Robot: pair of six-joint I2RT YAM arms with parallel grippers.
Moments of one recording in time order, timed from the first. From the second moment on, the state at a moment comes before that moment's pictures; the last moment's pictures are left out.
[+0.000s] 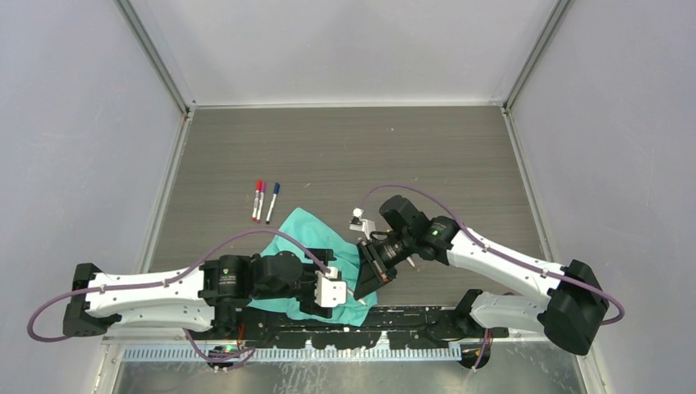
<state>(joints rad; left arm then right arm) -1.41 0.84 0.72 -0.42 -0.07 0.41 0.86 1.13 0.76 -0.50 -0.92 0.64</state>
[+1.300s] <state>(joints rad) -1.53 0.97 0.72 -0.42 -0.23 0.41 0.72 1.19 0.81 -0.40 -0.86 0.71</state>
